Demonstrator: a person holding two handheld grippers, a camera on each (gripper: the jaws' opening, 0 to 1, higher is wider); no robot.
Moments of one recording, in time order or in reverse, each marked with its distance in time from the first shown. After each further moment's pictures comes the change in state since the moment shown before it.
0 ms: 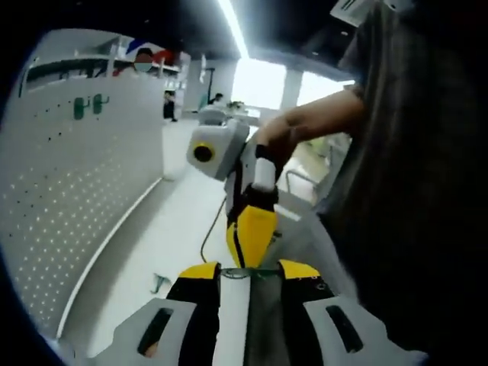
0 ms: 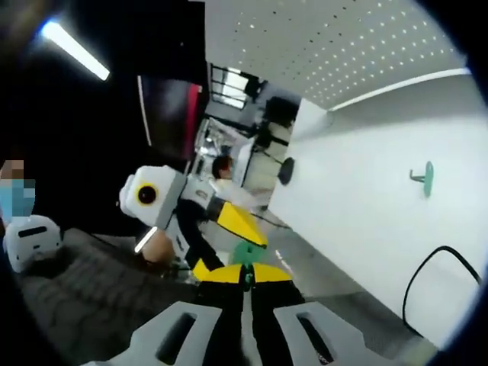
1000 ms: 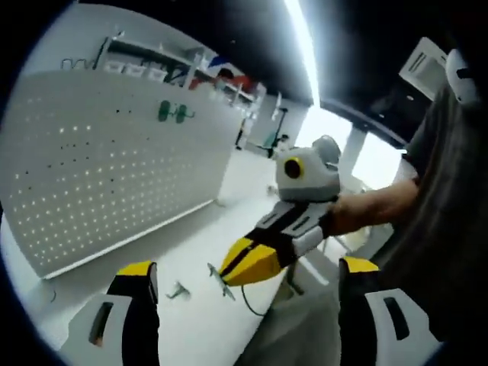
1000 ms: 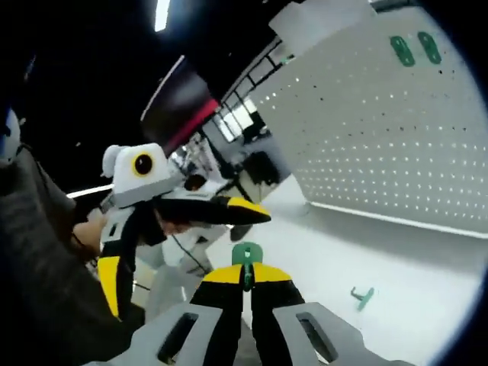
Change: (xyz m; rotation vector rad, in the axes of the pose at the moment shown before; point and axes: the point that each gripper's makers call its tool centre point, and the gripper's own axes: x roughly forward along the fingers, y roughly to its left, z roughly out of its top) left arm -0.029 0.050 0.040 -0.359 -0.260 0.269; right arm -0.001 0.000 0.075 -0.602 -0.276 -0.368
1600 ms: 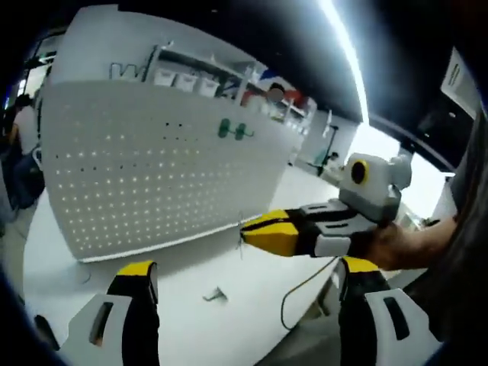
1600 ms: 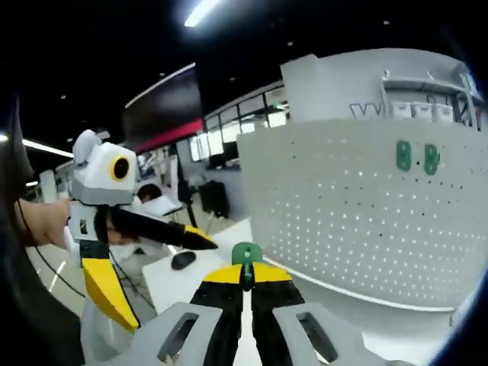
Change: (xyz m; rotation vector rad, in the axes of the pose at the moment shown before) left arm -0.028 0.042 0.021 -0.117 -0.099 0.296; right arm 0.008 -0.016 0.067 -0.319 -0.170 -0.272
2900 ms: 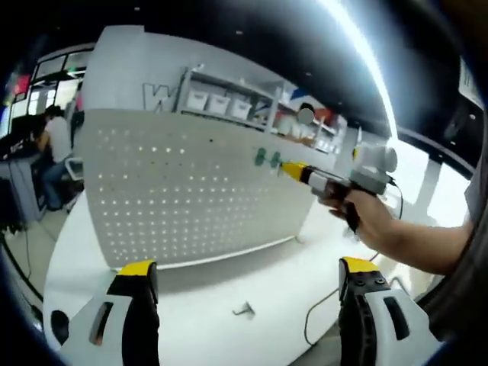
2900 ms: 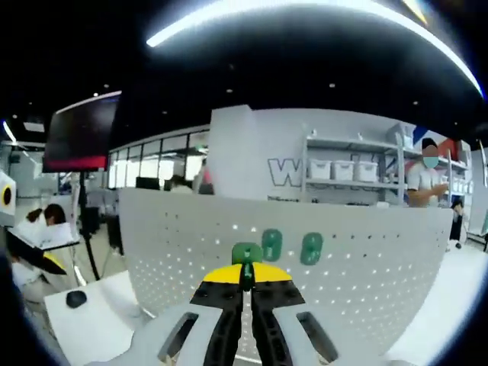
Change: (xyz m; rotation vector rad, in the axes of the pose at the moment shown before) left arm -0.018 0.025 0.021 0.010 -0.094 0.176; right arm -0.026 -0.177 0.081 -0.092 -0.230 -0.523
